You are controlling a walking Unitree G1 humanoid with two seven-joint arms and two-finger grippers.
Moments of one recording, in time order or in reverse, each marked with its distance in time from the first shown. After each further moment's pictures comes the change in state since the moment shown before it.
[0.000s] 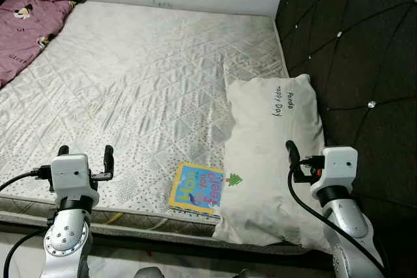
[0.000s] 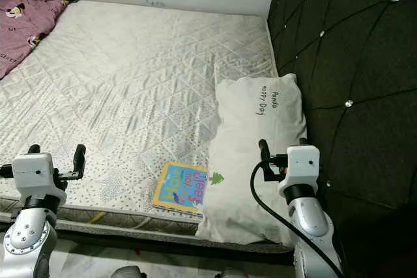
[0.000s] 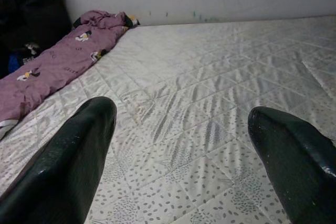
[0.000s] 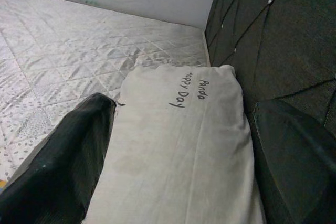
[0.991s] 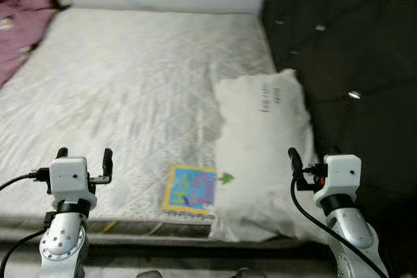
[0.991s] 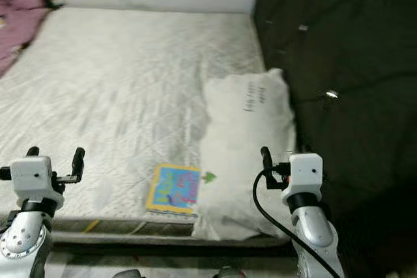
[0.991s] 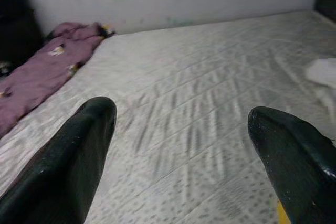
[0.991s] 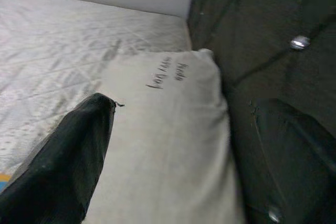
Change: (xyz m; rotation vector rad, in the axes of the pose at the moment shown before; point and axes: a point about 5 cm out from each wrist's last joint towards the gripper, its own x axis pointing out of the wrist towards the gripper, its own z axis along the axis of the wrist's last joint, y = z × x) left arm -0.005 0.004 -0.002 0.026 0.007 -0.021; right arm -0.013 -0.004 -0.005 -0.012 0.023 0.003
